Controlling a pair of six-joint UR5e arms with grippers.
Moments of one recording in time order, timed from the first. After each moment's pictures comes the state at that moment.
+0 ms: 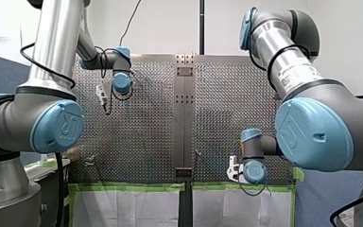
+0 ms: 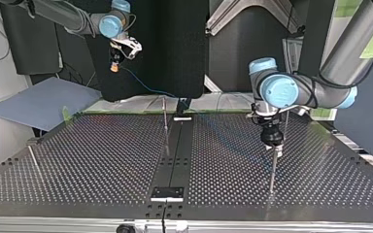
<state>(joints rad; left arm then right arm) -0.12 -1.79 -1.75 -2.73 -1.92 -1.85 1.96 -0.75 2.06 -0.96 1.88 1.69</state>
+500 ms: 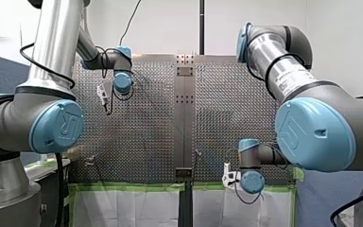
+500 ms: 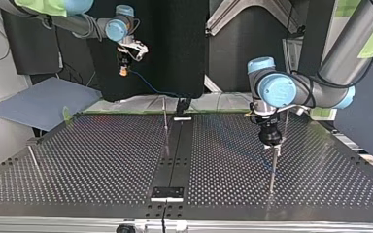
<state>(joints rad) -0.13 -1.79 -1.75 -2.73 -1.93 -1.85 1.98 -0.64 1.98 -1.02 1.78 1.65</state>
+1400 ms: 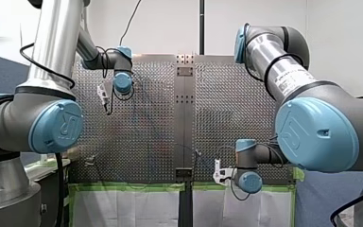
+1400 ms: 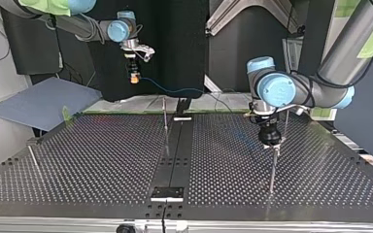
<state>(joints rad) -0.13 -1.79 -1.75 -2.73 -1.93 -1.84 1.99 -0.64 1.95 -1.13 1.59 1.62</state>
